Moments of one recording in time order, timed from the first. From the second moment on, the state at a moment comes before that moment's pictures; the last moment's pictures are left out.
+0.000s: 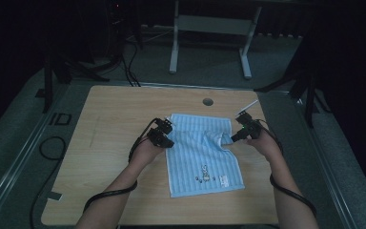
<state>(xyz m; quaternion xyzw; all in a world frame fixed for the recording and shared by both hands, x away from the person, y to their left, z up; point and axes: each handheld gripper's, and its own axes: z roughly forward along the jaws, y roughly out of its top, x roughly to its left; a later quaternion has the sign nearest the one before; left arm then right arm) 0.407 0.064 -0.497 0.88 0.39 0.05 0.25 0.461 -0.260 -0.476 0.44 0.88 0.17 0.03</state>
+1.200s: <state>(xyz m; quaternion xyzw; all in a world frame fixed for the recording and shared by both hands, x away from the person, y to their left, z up) 0.390 0.031 -0.525 0.92 0.33 0.01 0.21 0.491 -0.235 -0.506 0.45 0.89 0.10 0.08</state>
